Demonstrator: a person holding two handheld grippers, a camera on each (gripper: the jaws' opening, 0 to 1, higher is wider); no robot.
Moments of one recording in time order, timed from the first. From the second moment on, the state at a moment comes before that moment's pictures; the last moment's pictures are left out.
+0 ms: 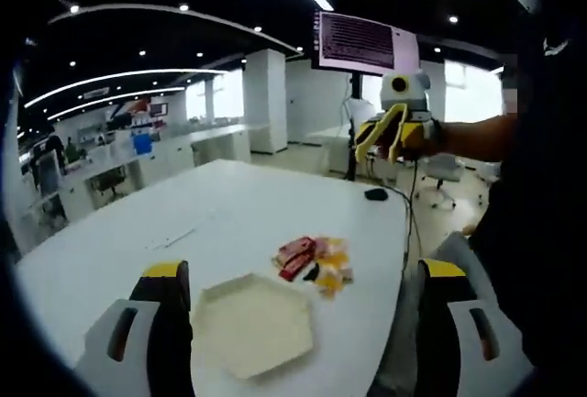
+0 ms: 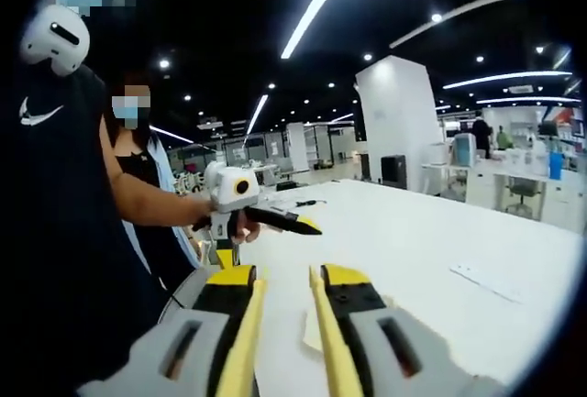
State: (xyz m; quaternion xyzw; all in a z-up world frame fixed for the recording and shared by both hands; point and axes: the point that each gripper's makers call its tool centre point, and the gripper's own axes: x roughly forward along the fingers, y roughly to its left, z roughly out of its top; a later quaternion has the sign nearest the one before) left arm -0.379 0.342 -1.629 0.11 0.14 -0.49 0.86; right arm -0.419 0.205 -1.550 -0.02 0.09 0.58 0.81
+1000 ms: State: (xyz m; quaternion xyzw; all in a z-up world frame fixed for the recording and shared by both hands) left arm -0.419 0.390 -1.747 0.10 0.18 -0.42 0.88; right arm -0.412 0.138 -1.614 -0.10 0.18 0.52 0.83
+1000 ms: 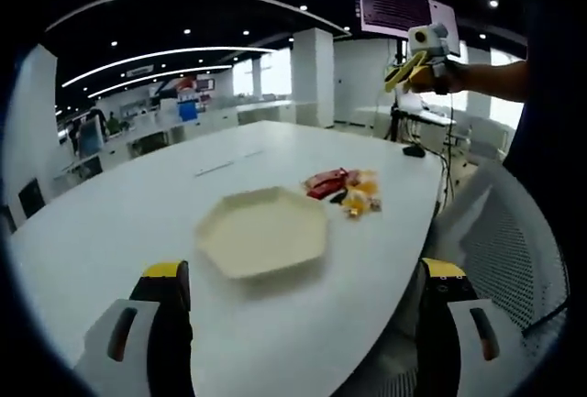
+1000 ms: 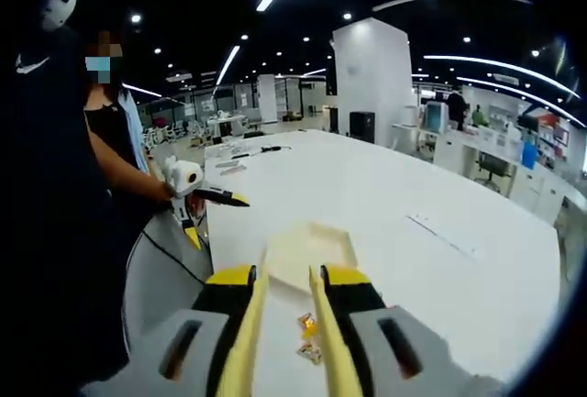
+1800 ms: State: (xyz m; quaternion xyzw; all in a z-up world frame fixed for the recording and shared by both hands) left arm -0.415 0.398 -1.749 0.07 0.20 -0.40 0.89; right arm -0.401 0.125 -1.715 -0.16 0.26 0.50 0.81
